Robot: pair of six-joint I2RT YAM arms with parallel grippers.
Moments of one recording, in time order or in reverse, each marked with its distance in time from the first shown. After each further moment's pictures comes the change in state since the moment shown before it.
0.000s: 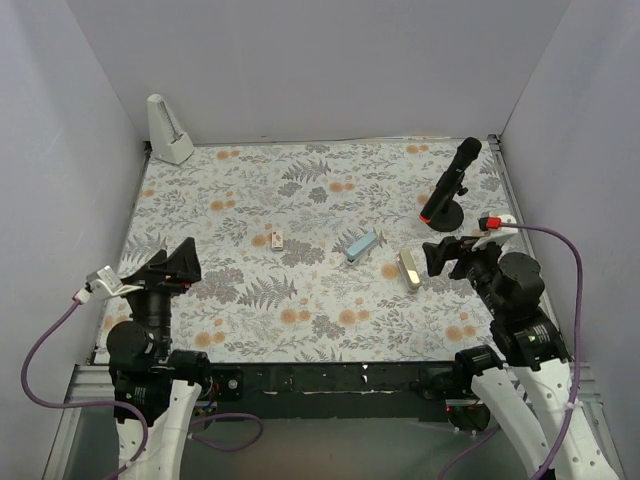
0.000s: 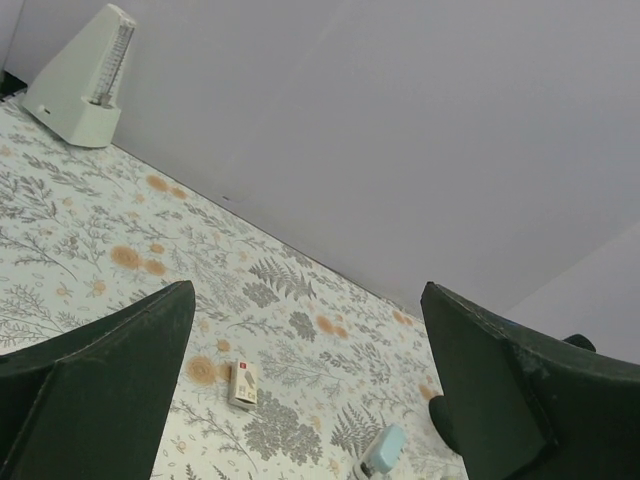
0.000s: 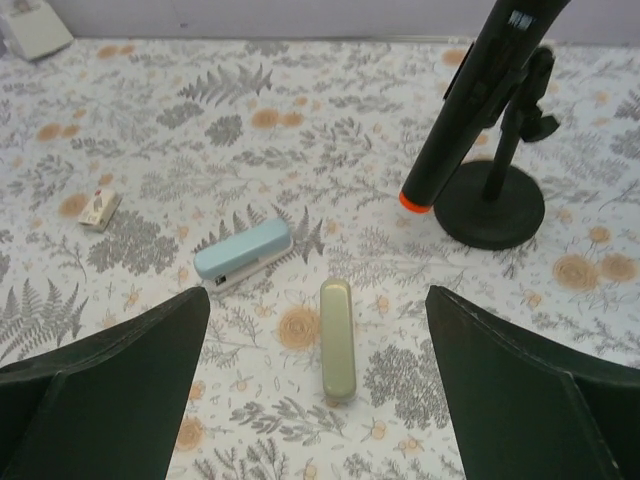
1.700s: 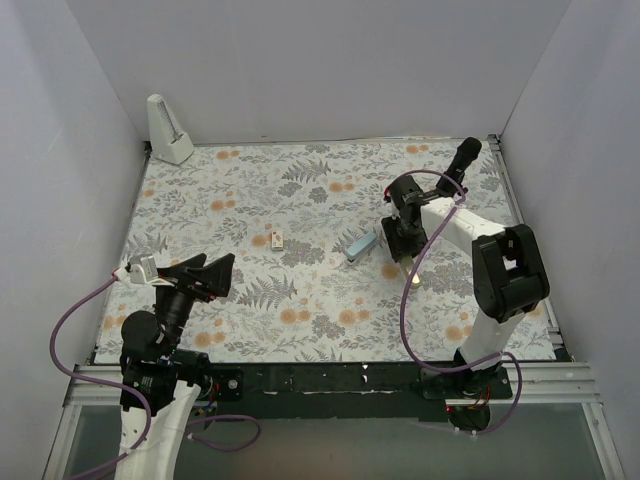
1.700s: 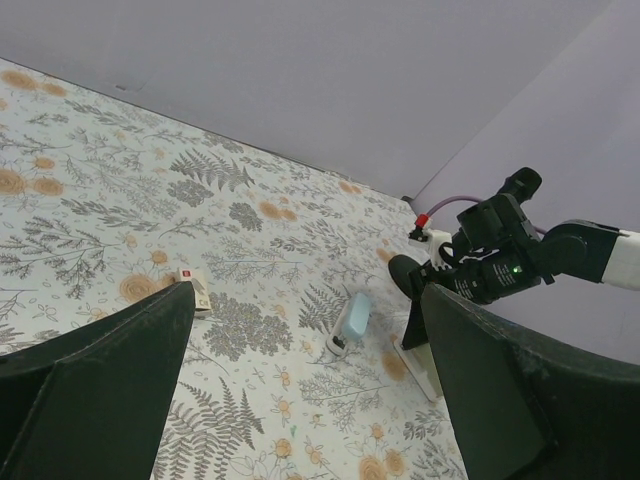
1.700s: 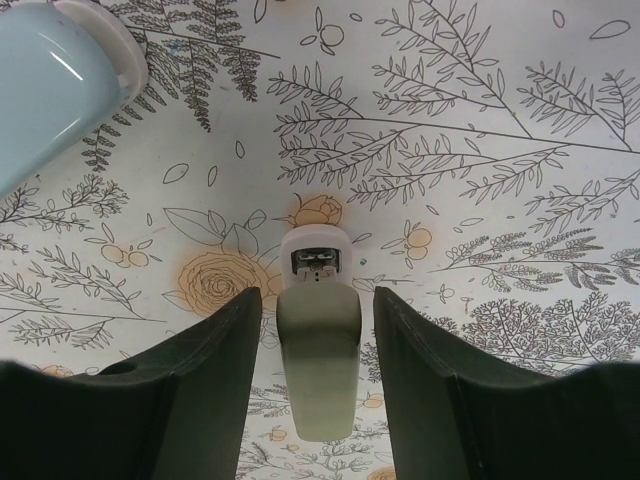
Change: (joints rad) left arm -0.066 -0.006 -0.109 0.013 0.314 0.030; right arm 0.095 1.357 0.548 -0.352 0.074 -0.028
